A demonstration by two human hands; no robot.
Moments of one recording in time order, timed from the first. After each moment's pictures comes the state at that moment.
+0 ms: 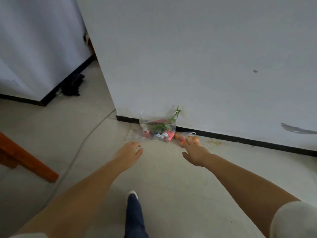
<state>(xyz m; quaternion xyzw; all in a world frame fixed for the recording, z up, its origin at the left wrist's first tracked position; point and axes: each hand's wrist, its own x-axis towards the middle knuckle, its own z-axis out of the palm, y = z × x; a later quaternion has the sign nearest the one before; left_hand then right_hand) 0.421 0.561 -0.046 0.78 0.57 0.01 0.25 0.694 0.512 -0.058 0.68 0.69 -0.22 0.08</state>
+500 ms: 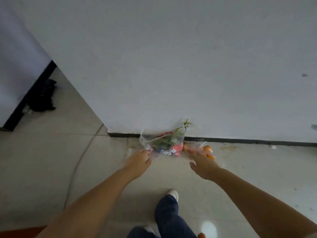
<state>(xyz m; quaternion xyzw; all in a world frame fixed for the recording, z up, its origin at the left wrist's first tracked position) 0.454 0.899 -0.122 0.82 0.48 -0.08 0.31 0.698 0.786 -0.127 0.75 0.58 -0.31 0.05</state>
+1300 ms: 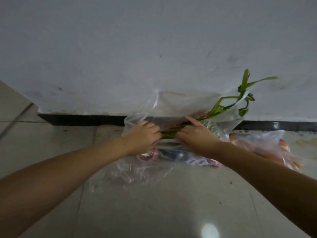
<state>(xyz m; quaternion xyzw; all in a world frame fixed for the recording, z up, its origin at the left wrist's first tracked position) 0.523 1.192 -0.702 0.99 0.11 0.03 0.03 0.731 1.082 -0.696 0.57 0.82 0.06 0.01</state>
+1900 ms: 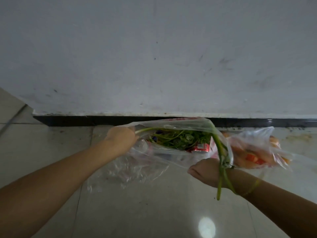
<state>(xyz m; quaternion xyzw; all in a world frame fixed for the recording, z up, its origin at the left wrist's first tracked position) 0.501 1.202 -0.704 0.91 0.36 -0.21 0.03 0.720 1.001 -0.694 0.62 0.70 -0.29 0.19</state>
